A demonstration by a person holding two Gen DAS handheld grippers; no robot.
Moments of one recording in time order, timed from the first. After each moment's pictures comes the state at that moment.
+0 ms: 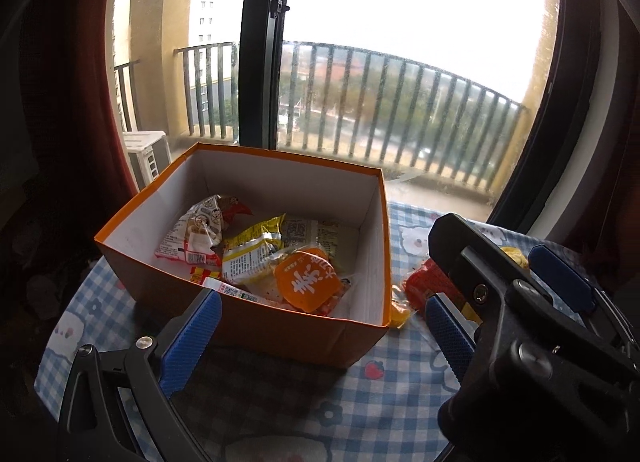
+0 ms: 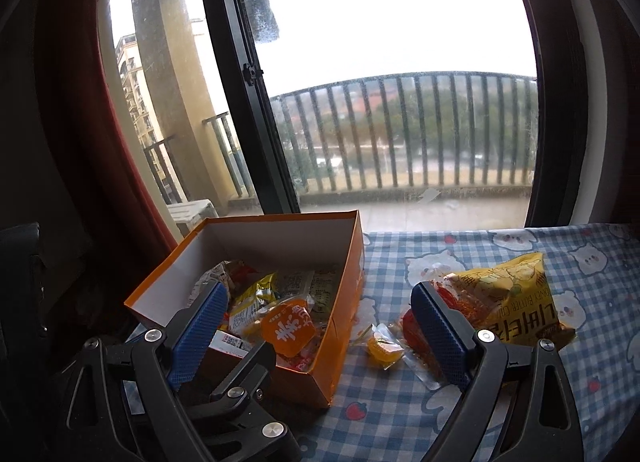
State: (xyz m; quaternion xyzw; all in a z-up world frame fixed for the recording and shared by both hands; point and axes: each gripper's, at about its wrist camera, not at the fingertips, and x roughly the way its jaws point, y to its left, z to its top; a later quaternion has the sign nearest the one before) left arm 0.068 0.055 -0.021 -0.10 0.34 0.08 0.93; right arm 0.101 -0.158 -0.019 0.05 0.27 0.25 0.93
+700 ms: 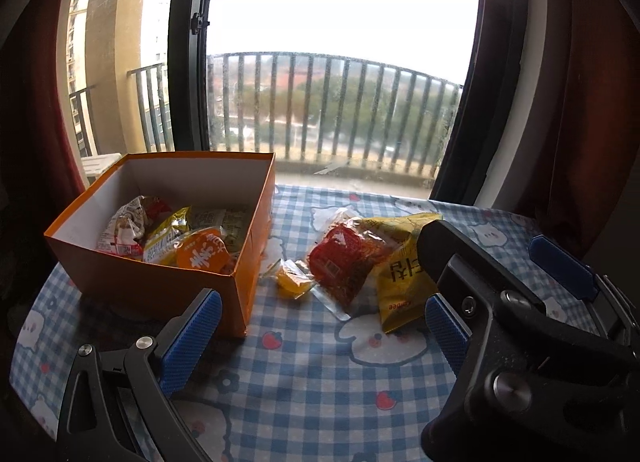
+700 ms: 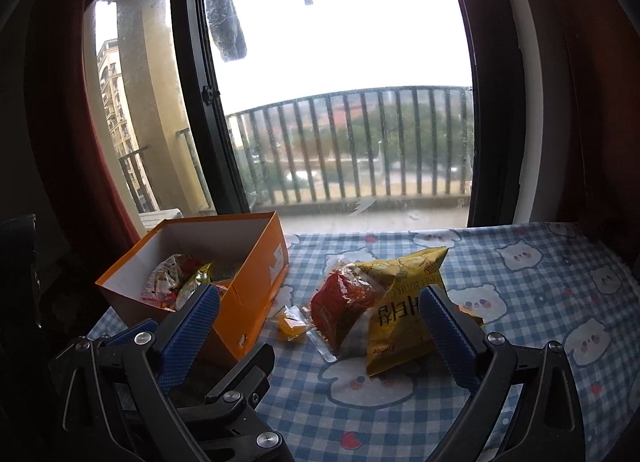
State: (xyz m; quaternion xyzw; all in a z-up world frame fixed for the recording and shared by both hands) left arm 0.041 -0.054 -0.029 -0.07 0.33 0.01 0.94; right arm 0.072 -0.268 -0.028 0.03 0.25 0.20 0.95
